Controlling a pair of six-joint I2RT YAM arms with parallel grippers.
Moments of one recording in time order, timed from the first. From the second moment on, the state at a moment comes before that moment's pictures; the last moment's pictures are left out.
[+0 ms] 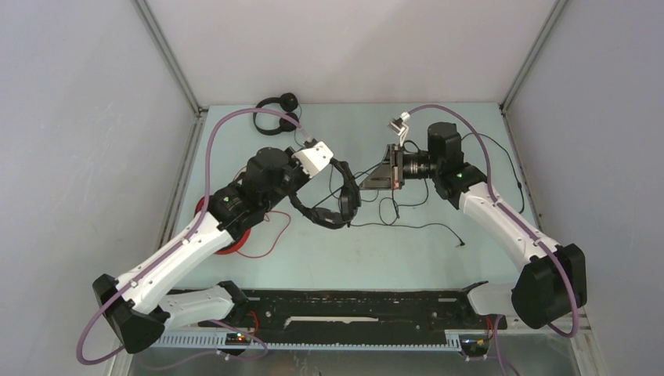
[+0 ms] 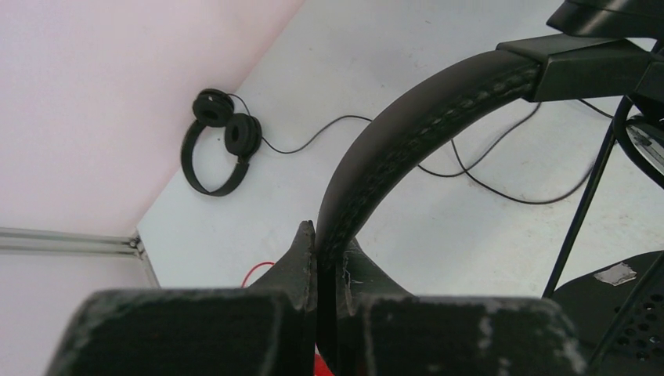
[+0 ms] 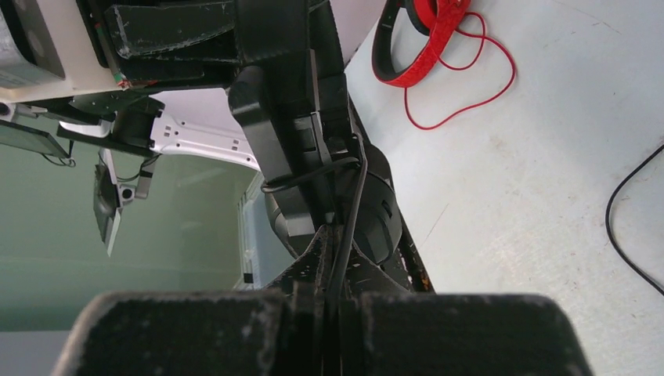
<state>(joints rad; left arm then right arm) -0.74 1.08 1.11 -0.43 -0.24 0.44 0.40 1.32 1.04 -0.08 -1.05 0.67</state>
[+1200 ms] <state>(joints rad) -0.73 1.20 1.13 -0.50 -0.66 0.17 0.60 1.43 1.05 0.25 -0.95 0.89</state>
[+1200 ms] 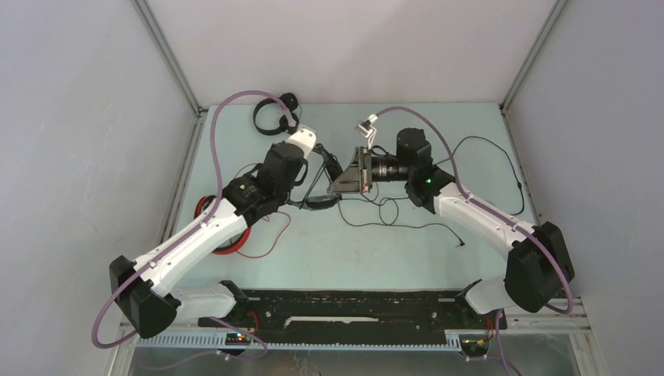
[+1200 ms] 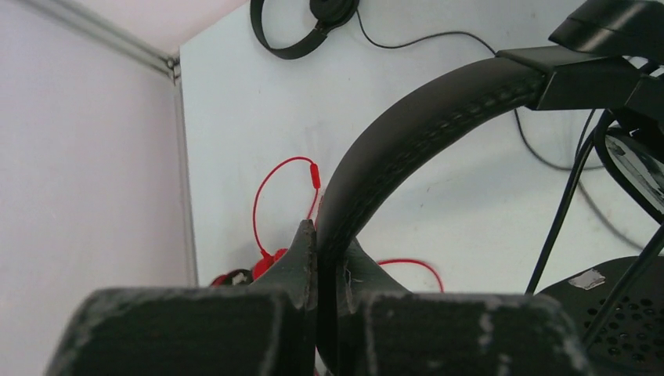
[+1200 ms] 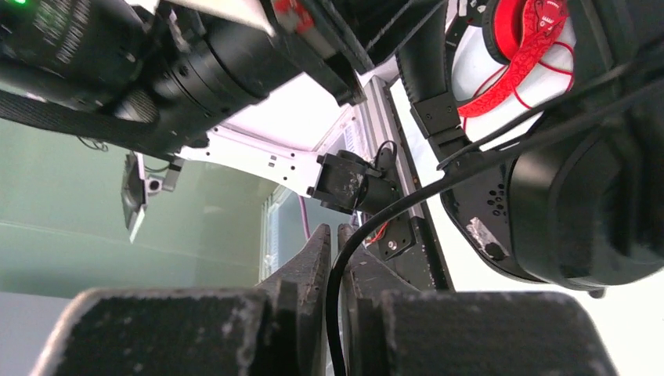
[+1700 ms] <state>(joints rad) -0.71 1.21 1.25 -0.62 -0.71 -0.31 0.77 1.44 1.06 0.12 -0.67 0.45</state>
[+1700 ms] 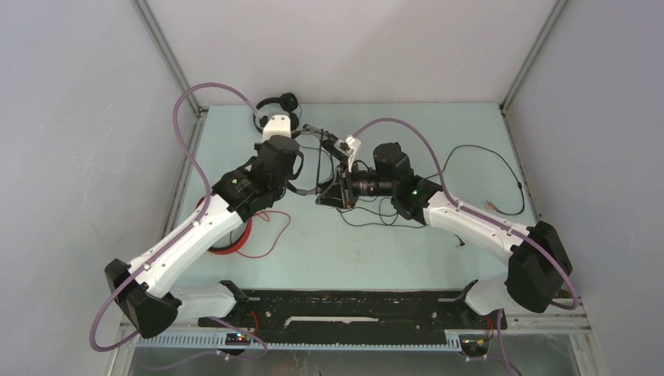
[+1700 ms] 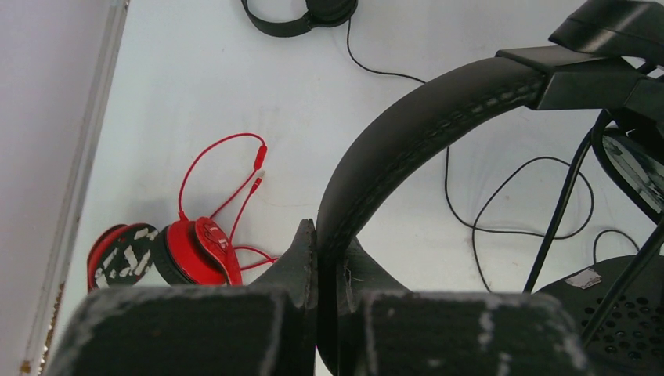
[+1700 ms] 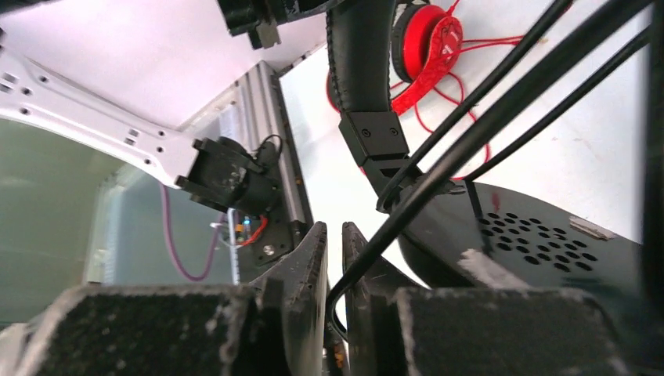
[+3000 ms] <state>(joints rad) -0.54 1.12 1.24 -0.60 -0.30 -0.63 0.95 1.40 0.74 0.40 -0.35 -0.07</state>
